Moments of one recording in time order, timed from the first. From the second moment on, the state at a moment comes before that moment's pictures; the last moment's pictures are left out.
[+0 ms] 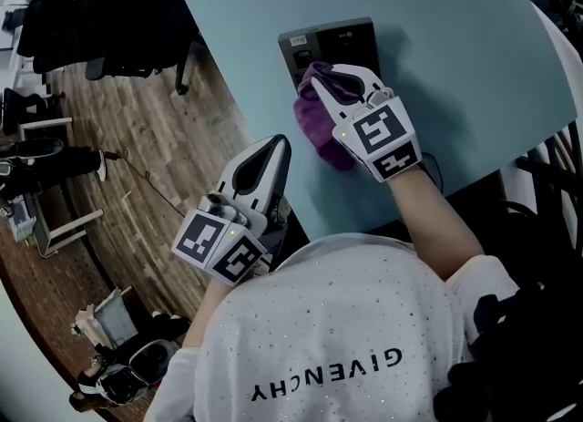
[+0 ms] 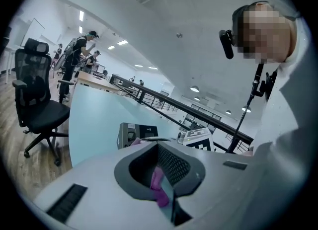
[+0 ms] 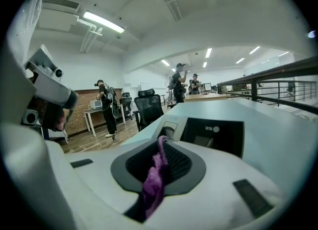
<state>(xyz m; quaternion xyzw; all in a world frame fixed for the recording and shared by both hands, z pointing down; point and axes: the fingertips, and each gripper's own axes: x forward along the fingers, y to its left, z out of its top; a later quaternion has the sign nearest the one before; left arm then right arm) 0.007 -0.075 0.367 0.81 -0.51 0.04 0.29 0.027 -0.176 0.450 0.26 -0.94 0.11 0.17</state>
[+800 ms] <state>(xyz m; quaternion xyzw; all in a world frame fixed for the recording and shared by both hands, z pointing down) 0.022 -0.099 0.376 0.80 -0.51 0.03 0.31 0.091 -0.202 0.441 0.34 -0.92 0.11 0.15</state>
